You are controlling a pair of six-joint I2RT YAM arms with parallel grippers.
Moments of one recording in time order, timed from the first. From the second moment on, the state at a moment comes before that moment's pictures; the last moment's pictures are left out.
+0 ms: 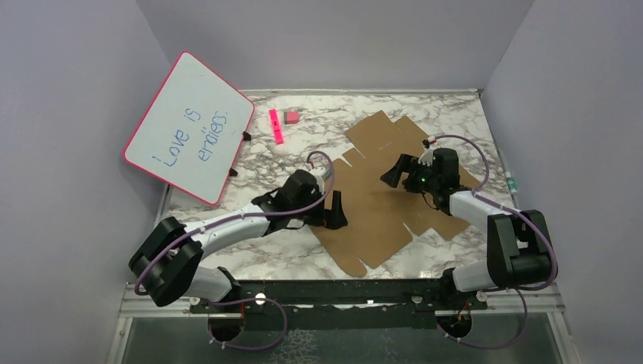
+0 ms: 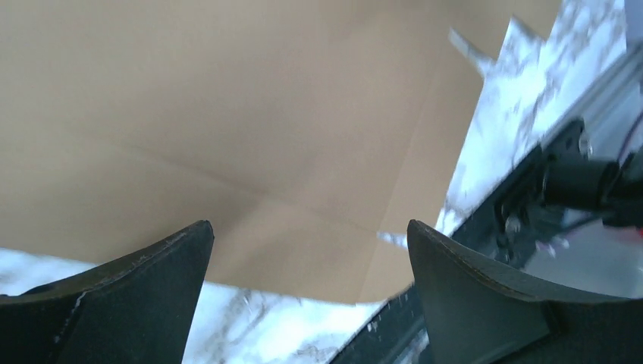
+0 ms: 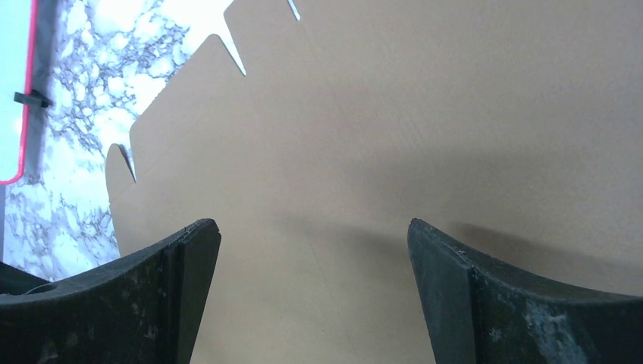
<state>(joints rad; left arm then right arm) -0.80 1.36 0.64 0.00 0.29 -0.62 0.12 1.44 0.59 0.23 -0.40 0.42</state>
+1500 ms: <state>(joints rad) -0.71 1.25 0.54 -0.11 0.17 -0.63 0.32 1.71 0.75 0.31 -0.60 0.38</state>
